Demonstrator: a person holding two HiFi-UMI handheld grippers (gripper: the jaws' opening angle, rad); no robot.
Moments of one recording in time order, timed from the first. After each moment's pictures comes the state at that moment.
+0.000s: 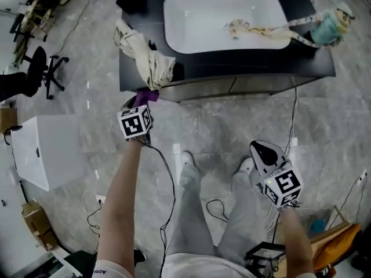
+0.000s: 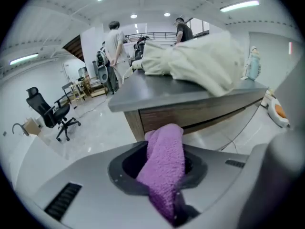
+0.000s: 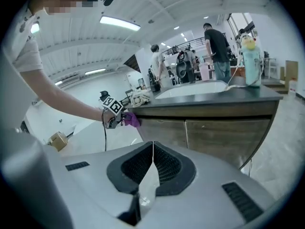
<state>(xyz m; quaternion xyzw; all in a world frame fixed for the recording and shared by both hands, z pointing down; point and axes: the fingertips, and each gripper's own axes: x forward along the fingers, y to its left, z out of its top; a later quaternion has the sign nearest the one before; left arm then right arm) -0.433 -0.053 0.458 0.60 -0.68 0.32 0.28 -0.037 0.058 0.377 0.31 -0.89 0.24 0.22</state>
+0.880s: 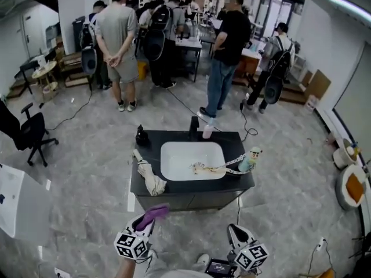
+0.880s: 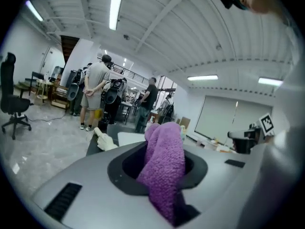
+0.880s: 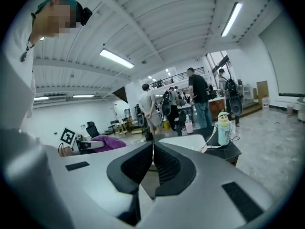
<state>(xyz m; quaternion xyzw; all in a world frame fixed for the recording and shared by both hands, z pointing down) -0.300 0.102 0.114 0.81 -0.54 0.01 0.21 0.000 0.116 0.070 0.46 -0.87 0.18 0.06</state>
